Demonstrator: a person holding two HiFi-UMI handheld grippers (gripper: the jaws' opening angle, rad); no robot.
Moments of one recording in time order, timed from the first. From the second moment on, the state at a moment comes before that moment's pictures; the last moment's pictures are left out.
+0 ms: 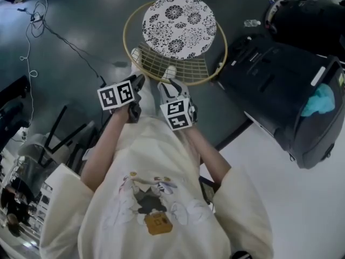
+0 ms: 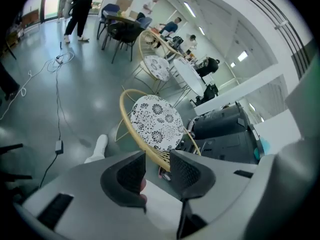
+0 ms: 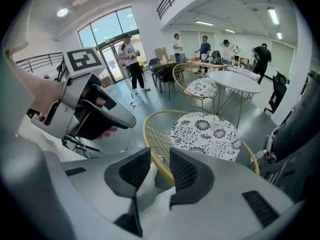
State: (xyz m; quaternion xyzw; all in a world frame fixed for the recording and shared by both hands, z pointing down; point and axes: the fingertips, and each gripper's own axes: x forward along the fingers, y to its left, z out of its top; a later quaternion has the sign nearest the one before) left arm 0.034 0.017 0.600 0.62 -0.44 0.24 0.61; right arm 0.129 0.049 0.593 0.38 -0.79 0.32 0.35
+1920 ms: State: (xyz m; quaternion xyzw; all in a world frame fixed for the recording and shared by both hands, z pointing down) left arm 0.086 -0.047 0.670 0.59 -0.46 0.25 0.62; right arm 0.180 0.006 0.641 0.49 -0.71 0.37 0.34
